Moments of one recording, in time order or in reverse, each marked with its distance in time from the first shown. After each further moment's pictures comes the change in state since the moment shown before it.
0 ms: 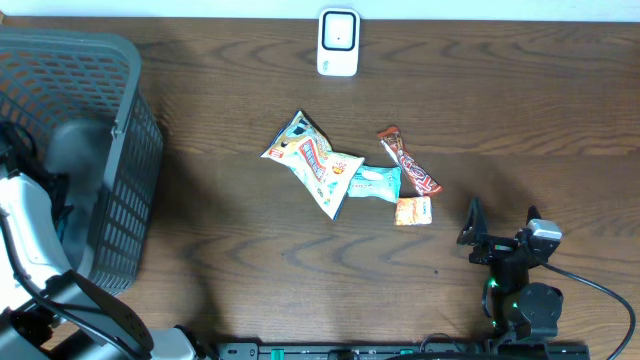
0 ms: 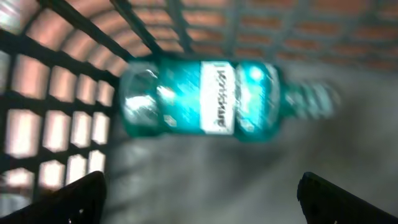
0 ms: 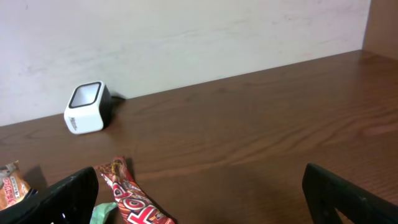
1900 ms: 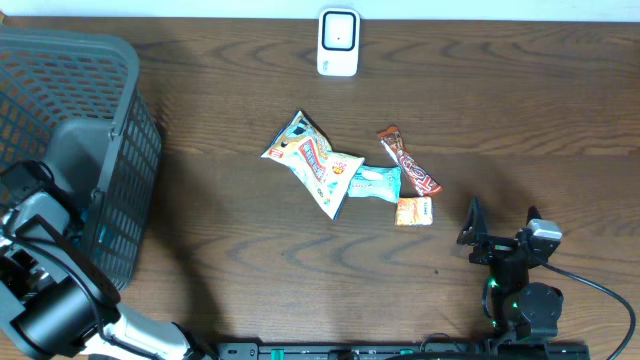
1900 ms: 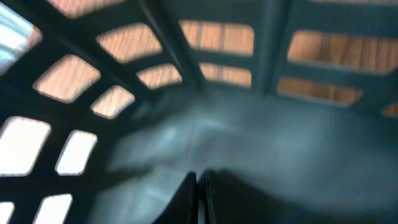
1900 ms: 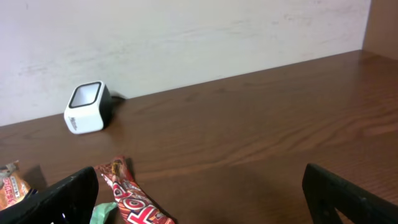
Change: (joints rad) left arm 0.066 0.242 -0.275 0.505 -0.254 -0.010; right arm 0.000 0.000 0.000 0.000 0.000 0.000
